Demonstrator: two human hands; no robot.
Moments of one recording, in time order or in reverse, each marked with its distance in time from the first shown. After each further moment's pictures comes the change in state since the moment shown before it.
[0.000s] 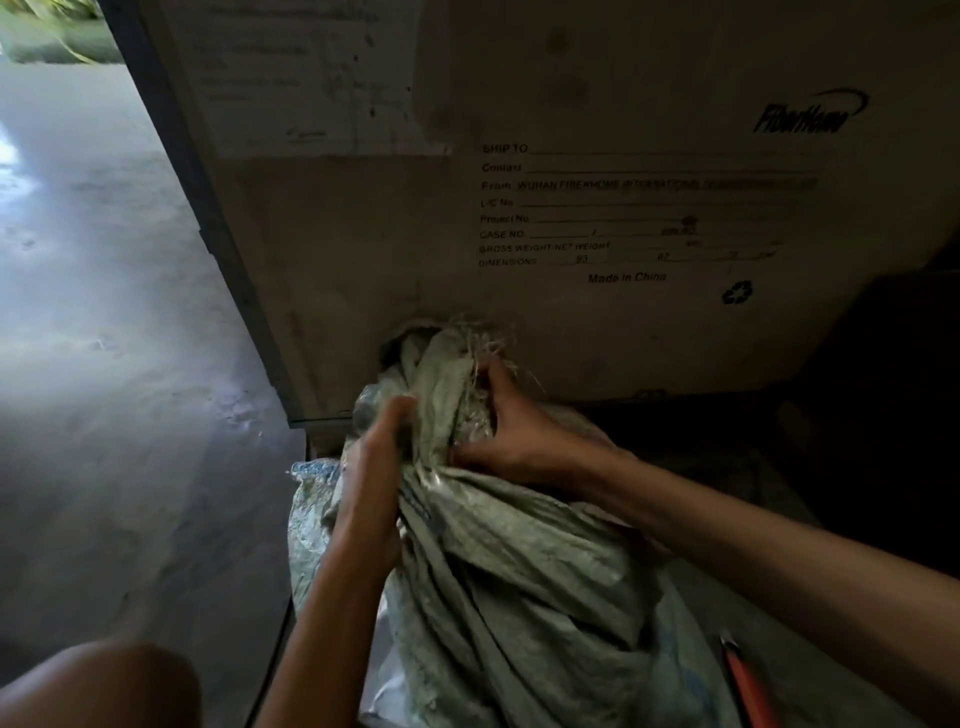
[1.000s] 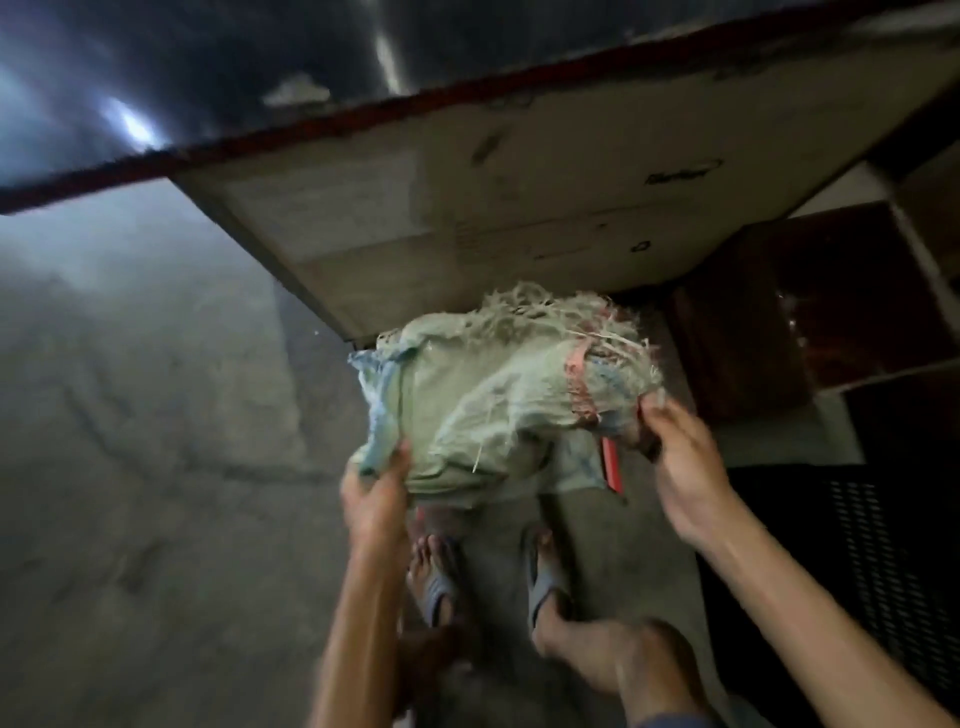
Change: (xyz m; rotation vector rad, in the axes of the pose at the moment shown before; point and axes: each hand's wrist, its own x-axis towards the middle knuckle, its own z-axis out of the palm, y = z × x) left_hand -0.187 0.276 0.053 0.166 0.429 -0.464; right_hand -0.210 -0.238 -0.177 0.698 0.629 0.653
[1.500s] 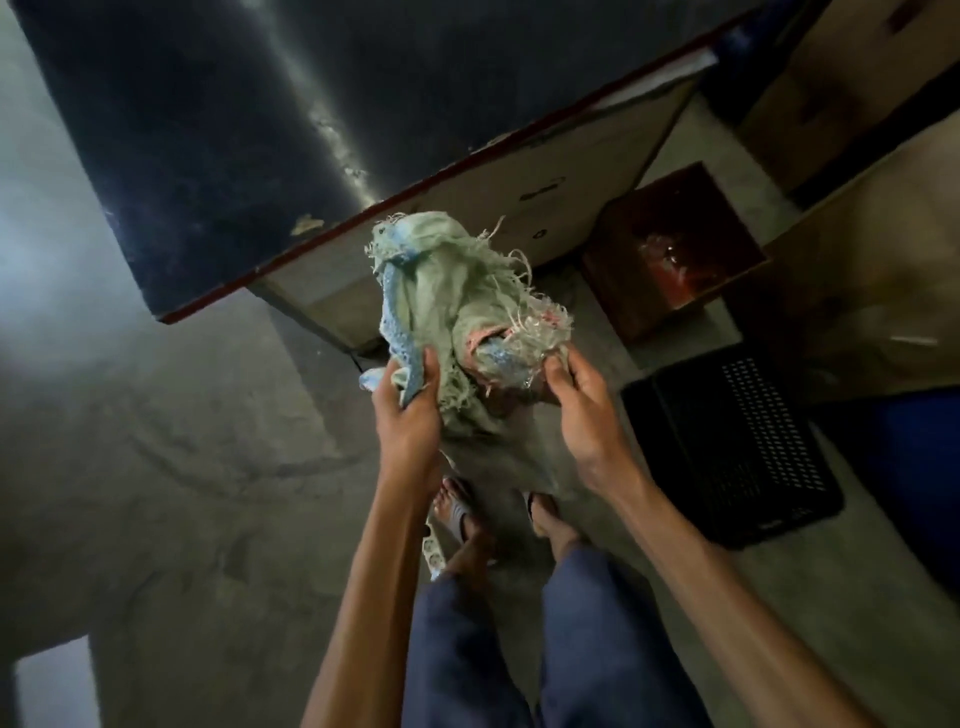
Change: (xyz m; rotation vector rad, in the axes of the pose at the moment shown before) left_hand -0.280 0.191 0.005 0.218 -0.473 0.286; right_hand -0.251 -0.164 0.011 0.001 -0.030 -0.223
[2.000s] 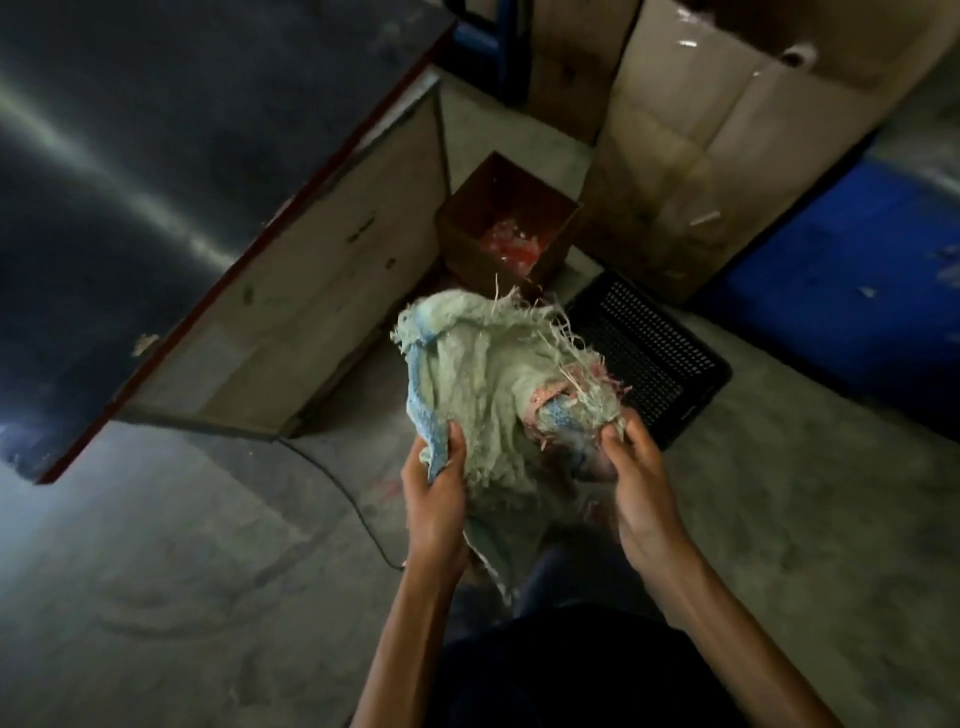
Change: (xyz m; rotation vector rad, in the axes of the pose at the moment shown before) left_hand -0.169 -0.061 0.076 0.175 -0.450 -0.096; right_hand -0.199 0.042 -0.161 0.430 0.559 0.120
